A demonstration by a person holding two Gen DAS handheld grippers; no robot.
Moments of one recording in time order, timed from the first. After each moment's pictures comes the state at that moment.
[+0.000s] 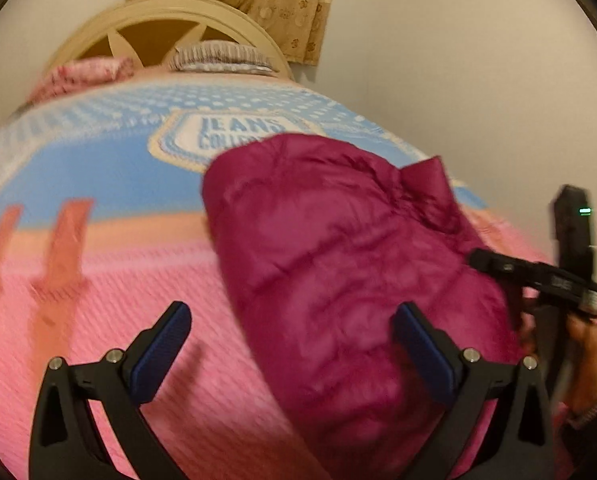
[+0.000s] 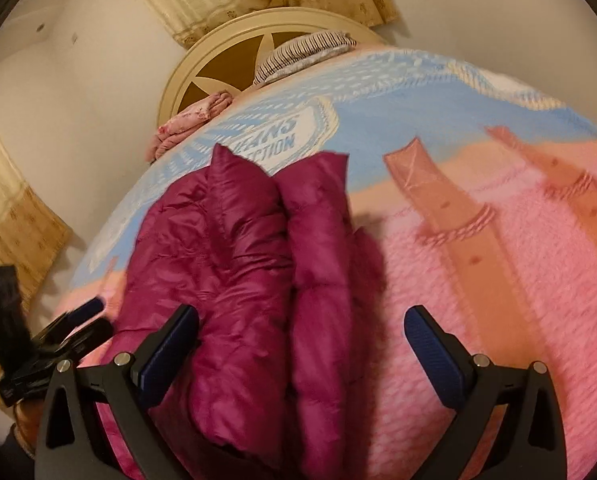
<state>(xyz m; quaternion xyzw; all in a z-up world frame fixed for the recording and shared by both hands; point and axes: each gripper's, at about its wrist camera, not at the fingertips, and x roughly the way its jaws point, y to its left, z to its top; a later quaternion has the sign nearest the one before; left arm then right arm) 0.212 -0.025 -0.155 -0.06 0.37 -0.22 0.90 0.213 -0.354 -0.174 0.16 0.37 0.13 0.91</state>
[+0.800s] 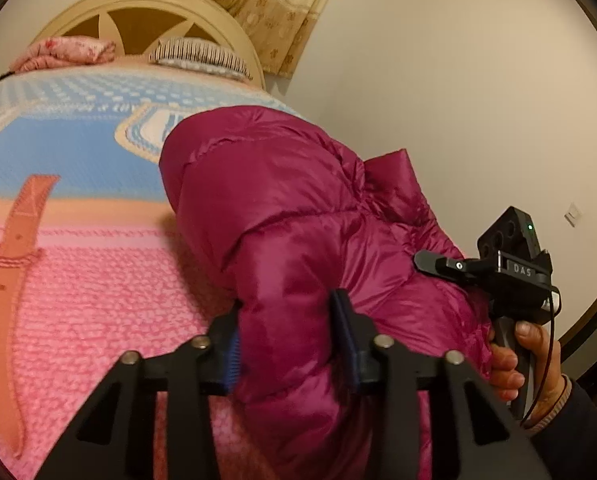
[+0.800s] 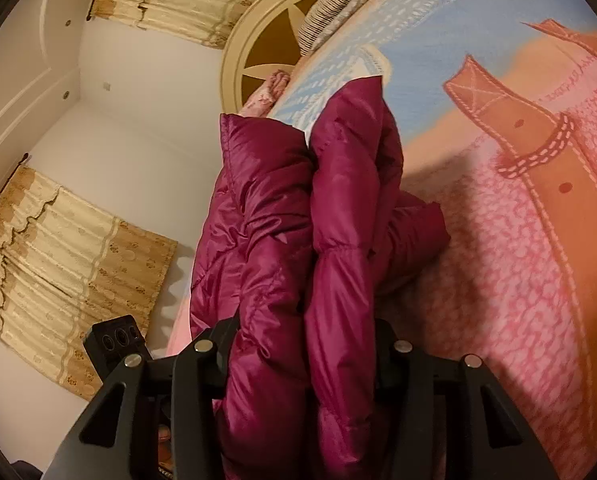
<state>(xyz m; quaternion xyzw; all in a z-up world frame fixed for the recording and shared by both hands) 0.183 -0.023 -0.140 -0.12 0.35 -0.27 0.89 0.233 -0.365 -0.192 0.35 0.39 0.30 0.80</state>
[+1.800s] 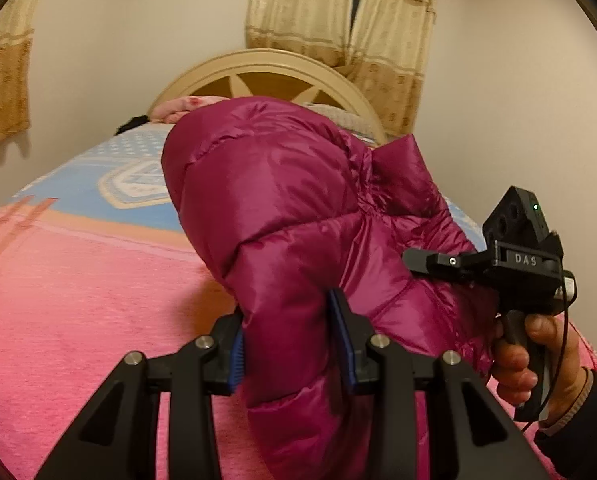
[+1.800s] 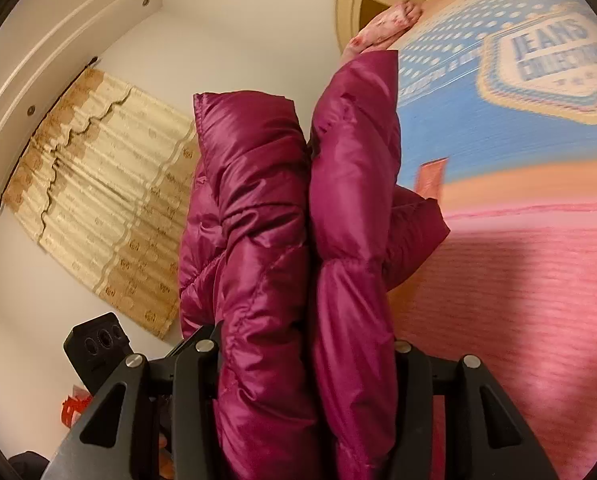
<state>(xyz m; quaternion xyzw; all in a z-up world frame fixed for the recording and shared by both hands) 0.079 0.173 -0.072 -0.09 0.28 -0.03 0.95 0.241 -0.077 -0.143 0.26 0.41 0.49 0.72</state>
